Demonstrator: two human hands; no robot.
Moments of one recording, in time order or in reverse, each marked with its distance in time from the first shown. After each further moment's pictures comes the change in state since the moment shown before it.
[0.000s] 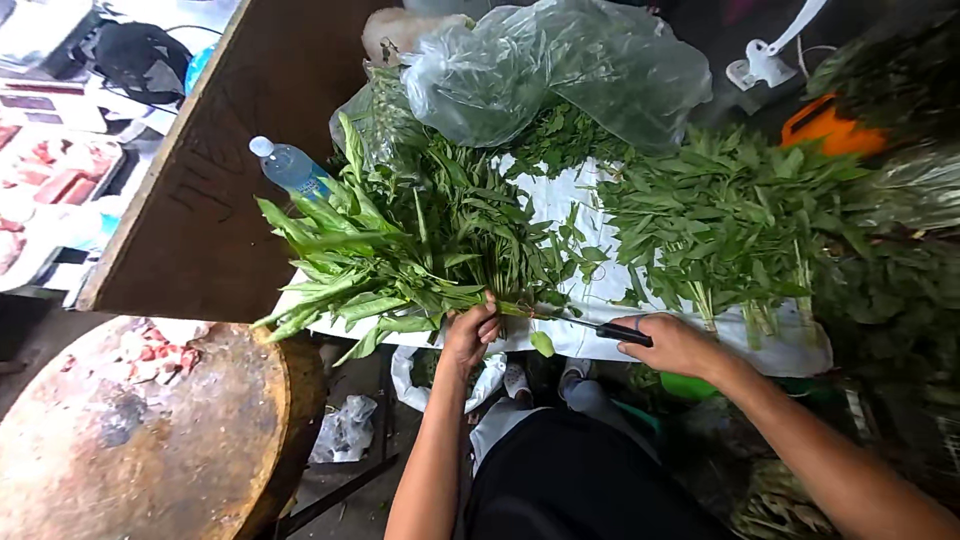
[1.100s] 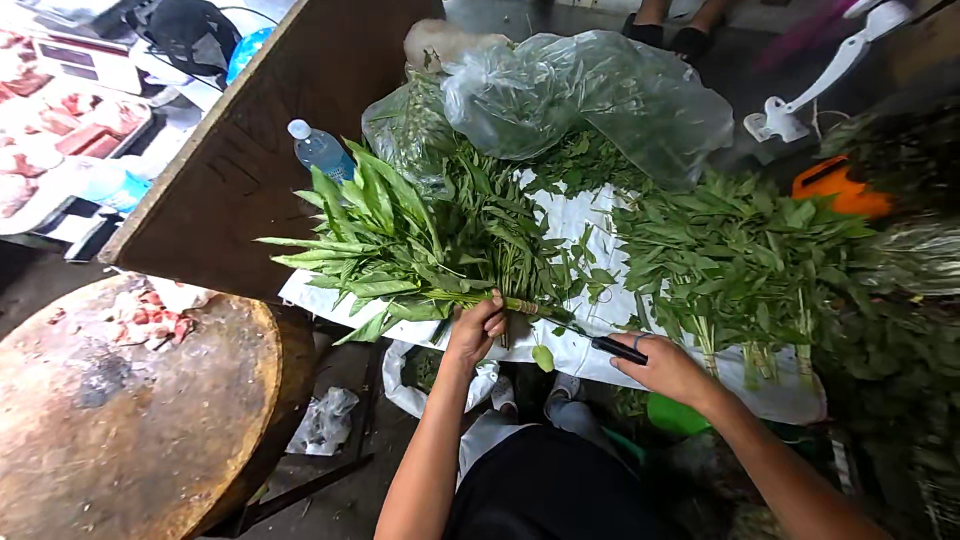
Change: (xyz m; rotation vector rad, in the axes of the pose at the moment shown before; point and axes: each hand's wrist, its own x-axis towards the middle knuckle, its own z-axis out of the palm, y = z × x) left_hand 0.010 0.005 0.003 -0.064 0.086 0.042; right_hand 0.011 -0.020 0.005 -0.007 0.112 0.013
